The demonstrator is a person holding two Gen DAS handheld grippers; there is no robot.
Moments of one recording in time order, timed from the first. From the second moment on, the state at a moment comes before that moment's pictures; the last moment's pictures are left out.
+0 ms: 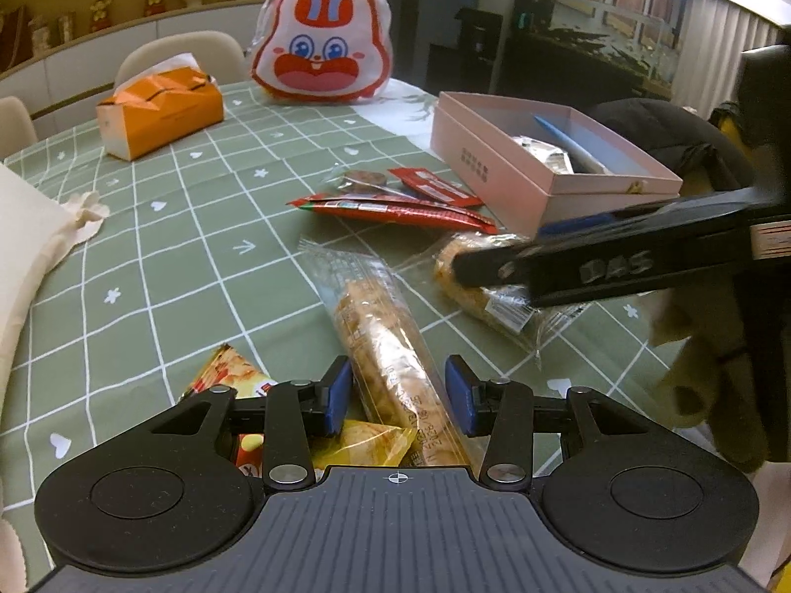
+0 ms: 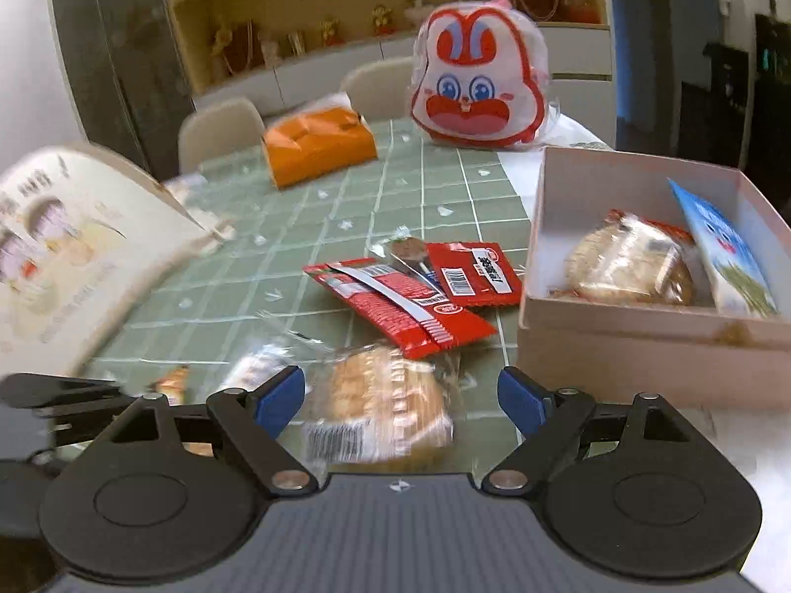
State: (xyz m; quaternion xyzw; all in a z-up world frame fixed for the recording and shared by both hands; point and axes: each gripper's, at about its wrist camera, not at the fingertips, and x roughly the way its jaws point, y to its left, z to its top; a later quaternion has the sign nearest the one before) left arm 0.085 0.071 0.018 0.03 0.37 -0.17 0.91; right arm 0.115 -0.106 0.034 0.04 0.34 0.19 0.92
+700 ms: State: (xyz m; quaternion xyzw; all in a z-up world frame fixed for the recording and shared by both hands) left arm 0.062 0.033 0.014 0.06 0.36 -0.31 0.88; right arm 0.002 -0.166 0.023 0.00 0.34 0.17 0.92
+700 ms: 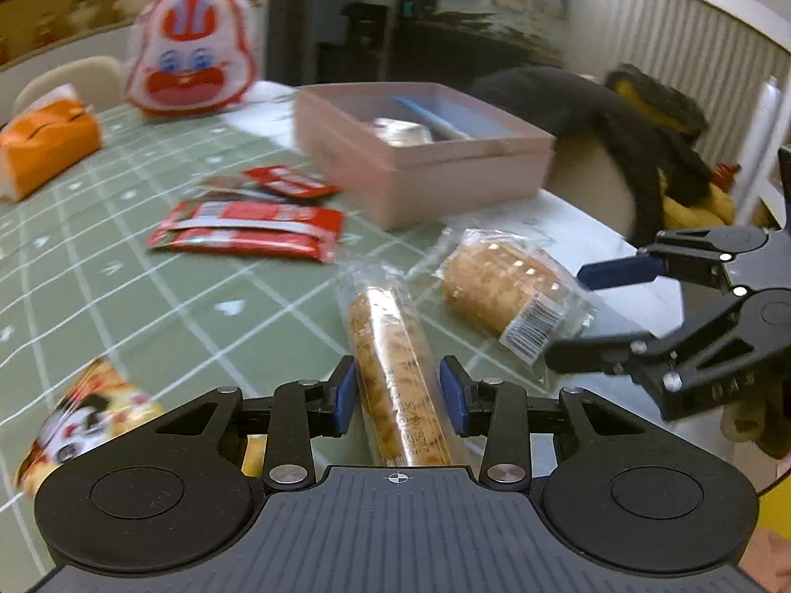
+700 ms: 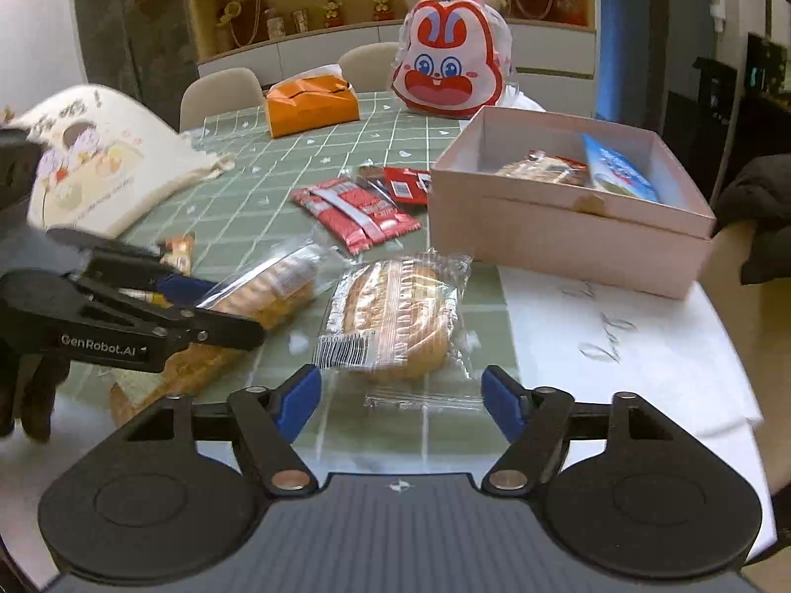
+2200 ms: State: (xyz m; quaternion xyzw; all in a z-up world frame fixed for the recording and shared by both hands) left arm 0.052 0.062 0.024 -0.08 0.35 -0.23 0.90; right arm 0.047 -0.145 0.036 -0.01 0.38 0.13 0.92
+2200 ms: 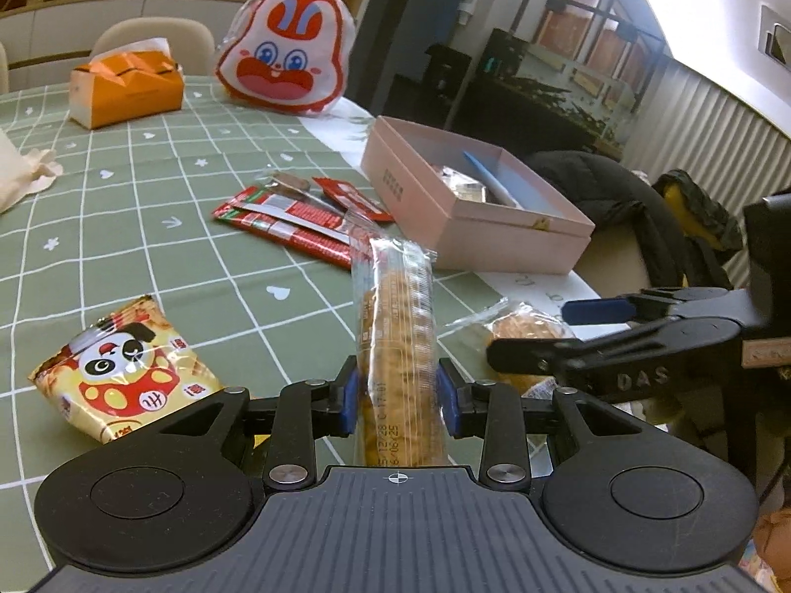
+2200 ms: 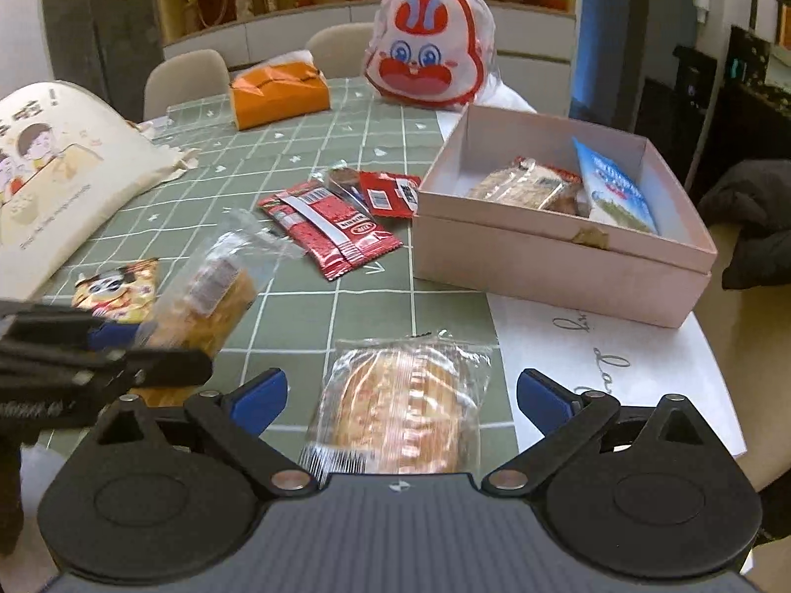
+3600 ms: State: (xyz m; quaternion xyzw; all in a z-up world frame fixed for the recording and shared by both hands) left arm 0.077 -0.017 0.144 -0.09 0.24 -0.21 0.94; right arm -0.011 -0.276 0.062 0.06 0.27 0.20 0.94
